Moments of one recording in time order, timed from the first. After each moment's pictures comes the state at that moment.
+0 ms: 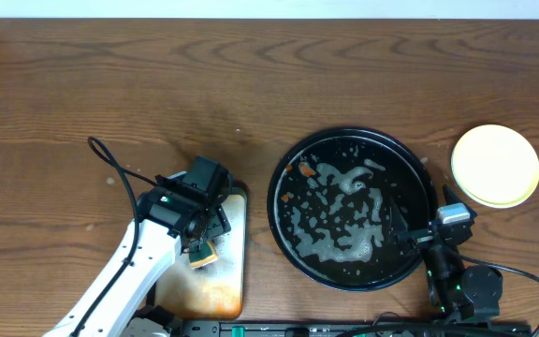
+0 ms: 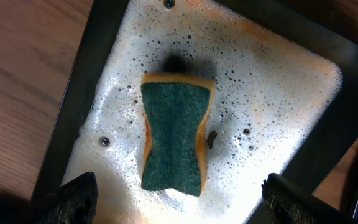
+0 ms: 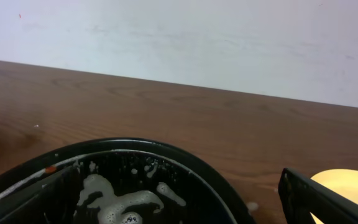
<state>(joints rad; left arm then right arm) -0.41 1.22 0.83 -1.07 -0.17 -0.83 0.06 0.02 0.01 -0.06 -0.17 -0.01</state>
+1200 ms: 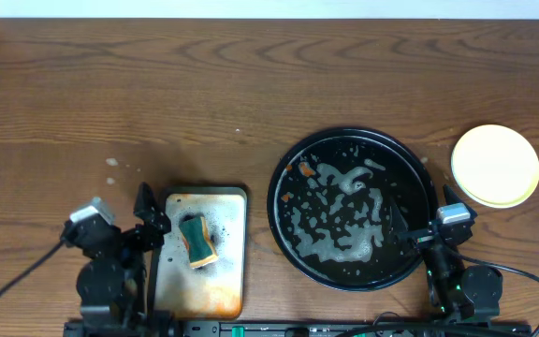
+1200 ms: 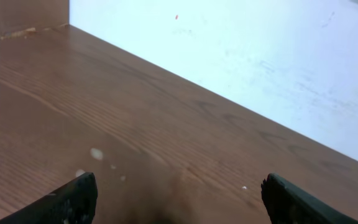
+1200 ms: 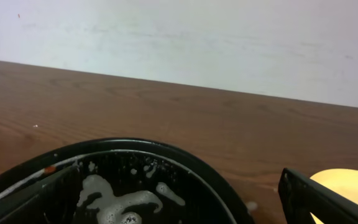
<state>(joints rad) 0.00 0.14 0.37 -0.43 -0.19 -0.40 0.06 0.02 0.01 -0.06 -0.16 -0.01</state>
